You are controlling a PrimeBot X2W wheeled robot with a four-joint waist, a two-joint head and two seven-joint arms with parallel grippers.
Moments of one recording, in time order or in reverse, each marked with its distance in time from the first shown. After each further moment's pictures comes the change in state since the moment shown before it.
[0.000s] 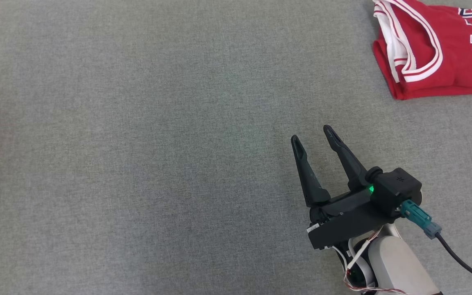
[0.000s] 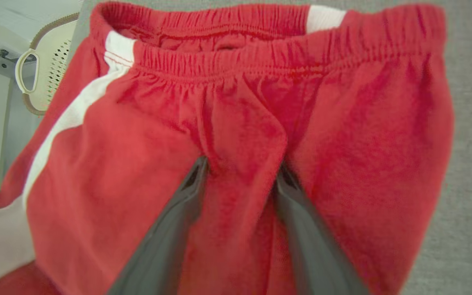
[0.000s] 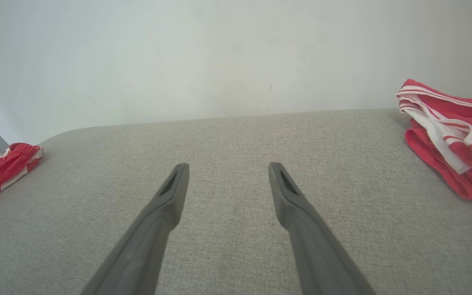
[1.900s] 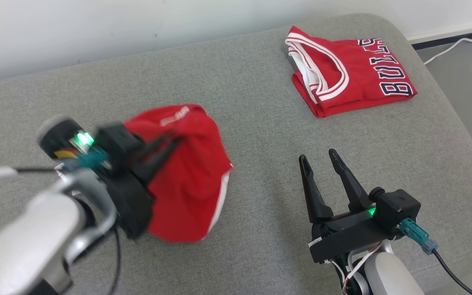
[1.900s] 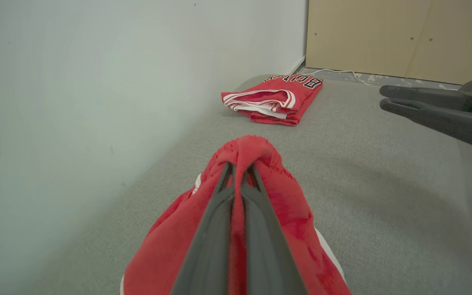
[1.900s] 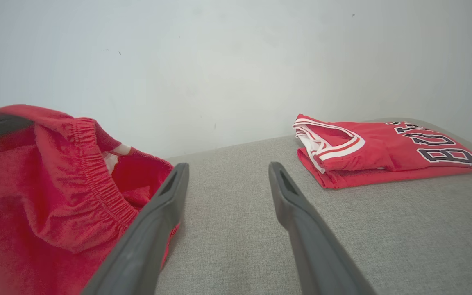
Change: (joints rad) left arm 0.137 -0.049 -0.443 -1.038 -0.037 0.105 -0.184; right arm 0.050 0.035 -0.035 0.112 0.055 0.000 -0.089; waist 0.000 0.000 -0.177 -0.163
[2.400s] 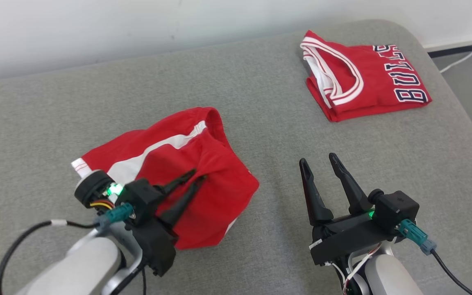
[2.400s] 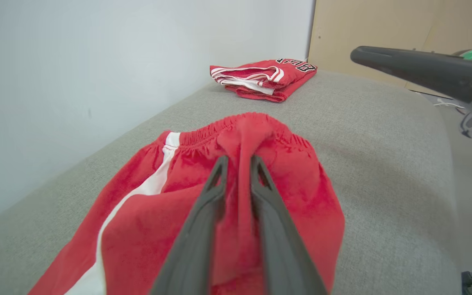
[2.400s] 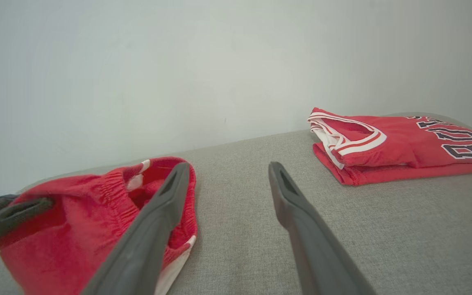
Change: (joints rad) left arm 0.144 -0.110 -0.077 0.146 0.065 0.050 -0.224; right arm 0.007 0.002 -0.005 0.011 -0.003 0.000 0.012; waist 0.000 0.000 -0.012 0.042
